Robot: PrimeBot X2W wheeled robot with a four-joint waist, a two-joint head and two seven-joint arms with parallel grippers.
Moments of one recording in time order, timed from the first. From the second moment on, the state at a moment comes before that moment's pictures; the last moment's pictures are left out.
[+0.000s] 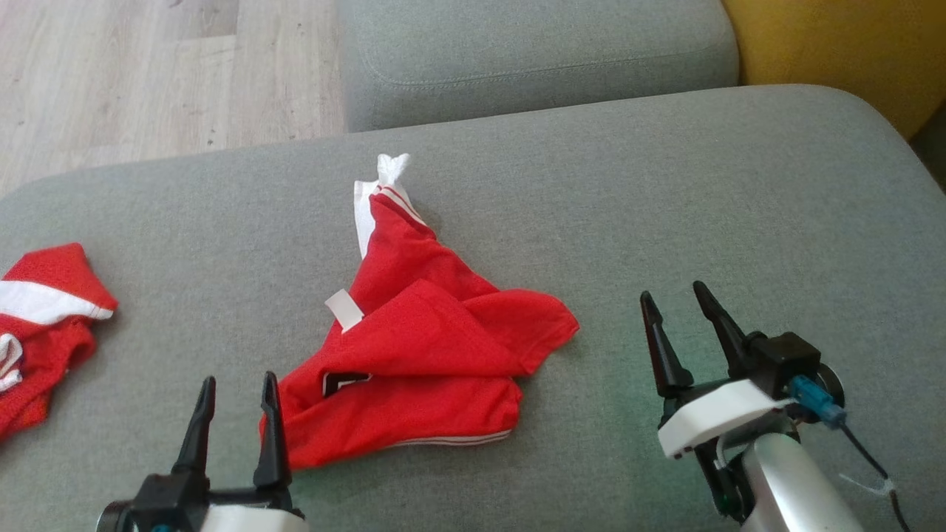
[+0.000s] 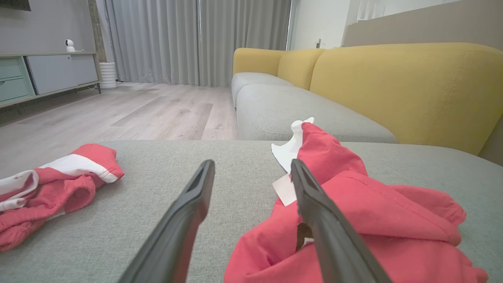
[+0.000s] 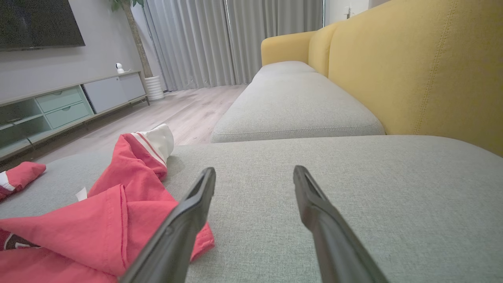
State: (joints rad) left arm 0.09 0.05 -0.05 0.20 -0.16 -0.05 -0.26; right arm -0.19 -0.06 0.20 0.48 0.16 0.12 -0.25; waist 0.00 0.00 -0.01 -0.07
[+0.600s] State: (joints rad) left arm 0.06 0.05 -0.09 0.24 -0.16 -0.05 -0.26; right arm -0.20 -0.06 0.28 0.57 0.17 0.12 -0.25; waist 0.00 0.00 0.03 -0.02
